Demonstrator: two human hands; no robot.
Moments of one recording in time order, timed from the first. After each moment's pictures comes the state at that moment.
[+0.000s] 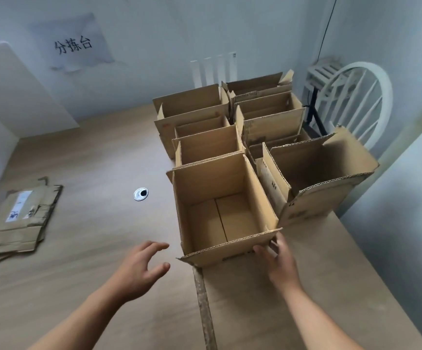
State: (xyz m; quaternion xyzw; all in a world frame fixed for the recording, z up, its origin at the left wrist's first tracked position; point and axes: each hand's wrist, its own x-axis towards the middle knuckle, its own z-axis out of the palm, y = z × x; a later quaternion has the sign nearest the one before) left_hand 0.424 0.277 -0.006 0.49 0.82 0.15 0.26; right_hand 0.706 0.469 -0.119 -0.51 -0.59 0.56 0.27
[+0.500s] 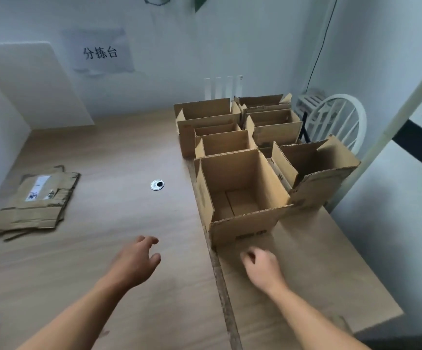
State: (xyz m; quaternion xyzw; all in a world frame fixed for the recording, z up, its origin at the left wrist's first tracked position) left_hand 0.403 0.187 -0.012 0.43 0.88 0.11 0.19; right_hand 0.677 0.349 -0.048 -0.53 -0.77 0.35 0.06
